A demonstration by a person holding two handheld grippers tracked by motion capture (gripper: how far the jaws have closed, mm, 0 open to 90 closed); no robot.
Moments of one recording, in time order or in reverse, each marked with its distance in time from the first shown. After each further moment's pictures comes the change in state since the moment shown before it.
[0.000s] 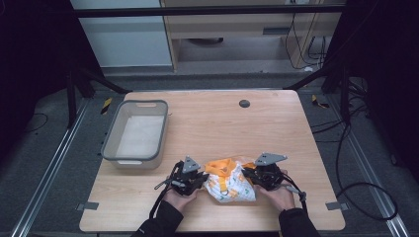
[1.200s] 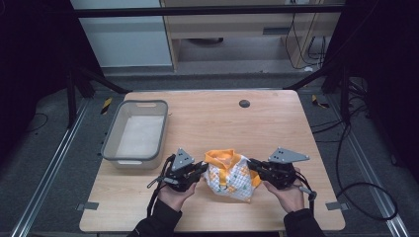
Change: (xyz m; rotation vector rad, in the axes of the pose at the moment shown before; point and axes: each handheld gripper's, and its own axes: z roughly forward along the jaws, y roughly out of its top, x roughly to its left) left arm -0.012 0.034 -0.048 -0.178 0.009 0.009; right arm 0.008 0.024 -0.055 -0.209 0.003 0.023
